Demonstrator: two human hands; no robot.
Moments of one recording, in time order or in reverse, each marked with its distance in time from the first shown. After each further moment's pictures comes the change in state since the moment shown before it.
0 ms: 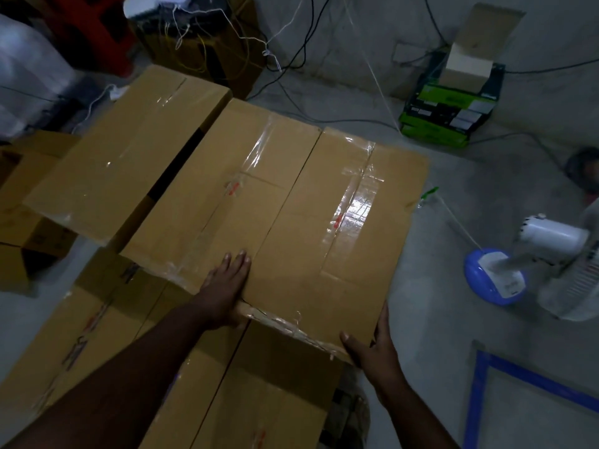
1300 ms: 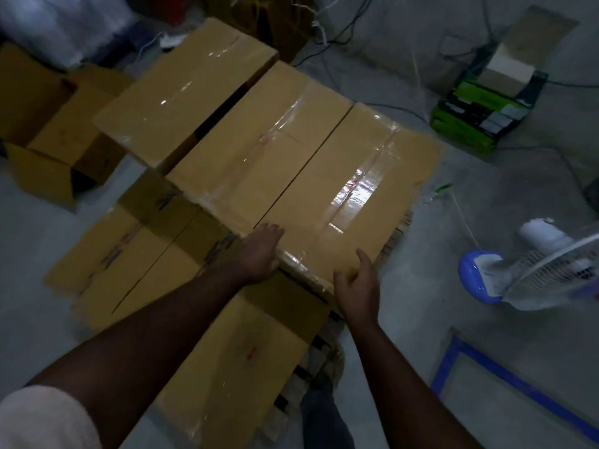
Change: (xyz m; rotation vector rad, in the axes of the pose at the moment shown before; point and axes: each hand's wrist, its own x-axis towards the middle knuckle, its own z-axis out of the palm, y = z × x) left_hand -0.084 0.112 -0.006 -0.171 0.208 -0.094; right_hand -0.048 -0.033 0.007 -0.379 0.181 -0.262
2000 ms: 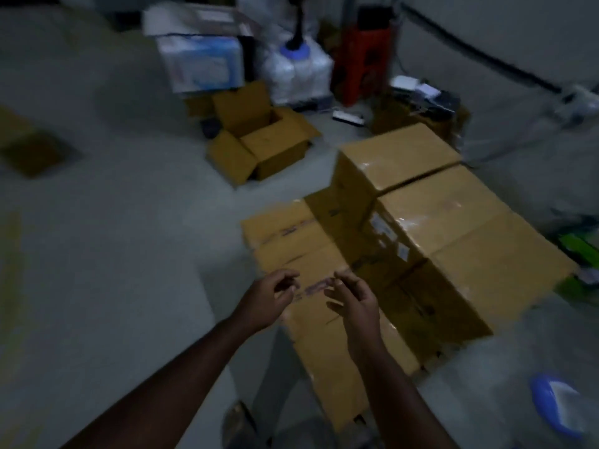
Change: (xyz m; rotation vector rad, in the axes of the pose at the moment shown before) left_hand -0.560 -0.268 0.038 -0.914 0.650 -0.172; right_hand -0.503 -0.203 0.211 0.488 -0.517 -0.129
